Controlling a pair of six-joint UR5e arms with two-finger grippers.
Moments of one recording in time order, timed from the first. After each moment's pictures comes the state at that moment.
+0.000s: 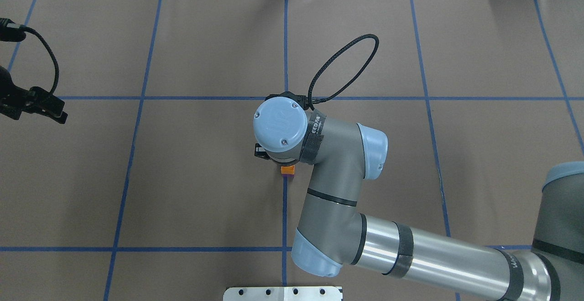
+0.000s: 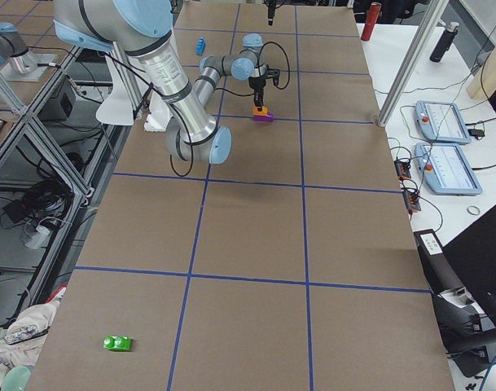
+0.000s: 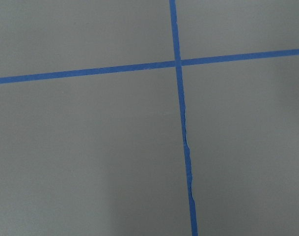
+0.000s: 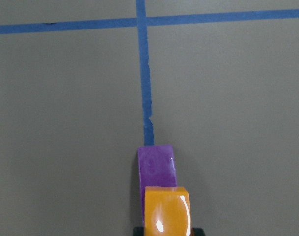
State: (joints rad) left arm -1.04 -1.68 -2.16 -1.38 -2.24 -0.62; right arm 0.40 -0.75 1.59 -1.68 1.70 1.33
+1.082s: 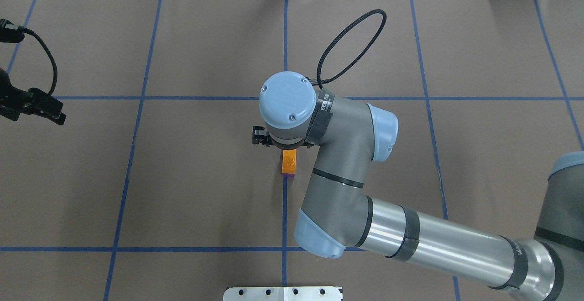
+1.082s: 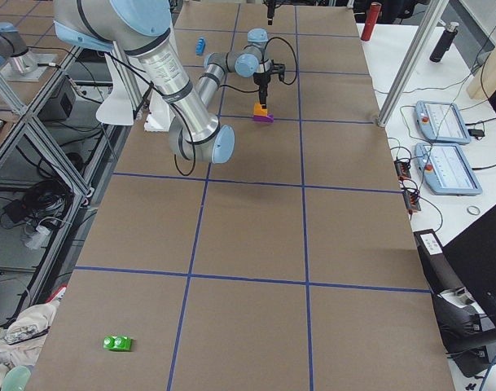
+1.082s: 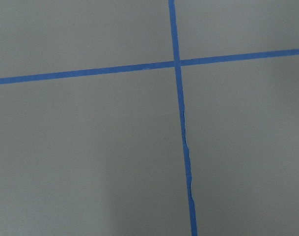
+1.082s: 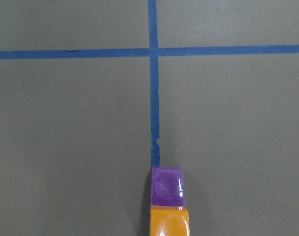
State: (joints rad) left arm -1.04 -1.67 -2.16 -1.38 -2.24 -0.61; right arm 0.47 -0.74 1.63 -1.69 1.77 1.28
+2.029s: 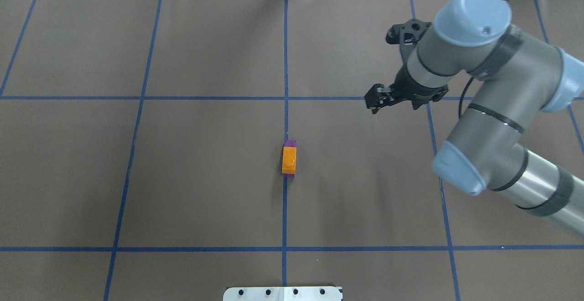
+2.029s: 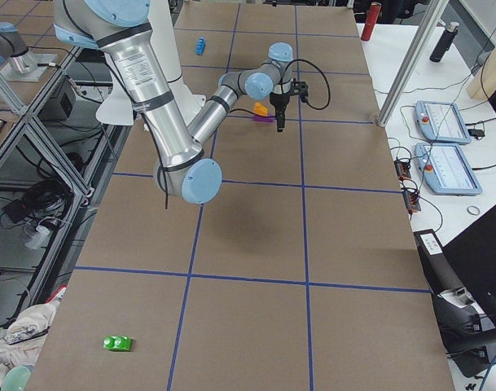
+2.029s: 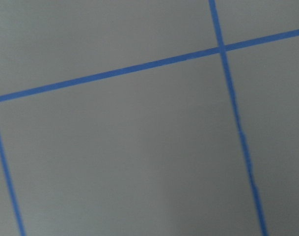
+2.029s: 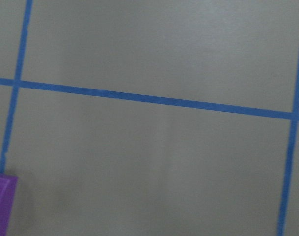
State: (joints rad) left arm -1.38 -1.54 -1.96 -1.38 -2.24 0.01; right arm 0.84 -1.18 1.94 -1.69 2.09 0.78
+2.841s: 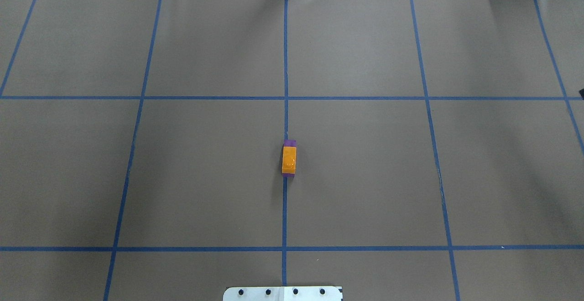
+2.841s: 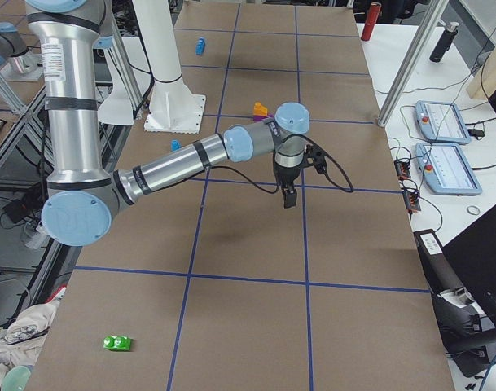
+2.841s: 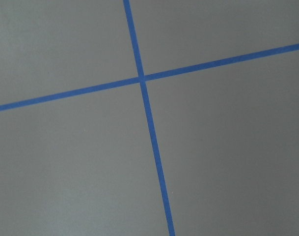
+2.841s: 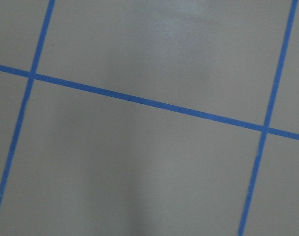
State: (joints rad) left arm -1.55 -1.49 -1.83 -1.38 -2.32 0.15; right arm 1.39 -1.59 1.94 -1.70 2.30 0.07
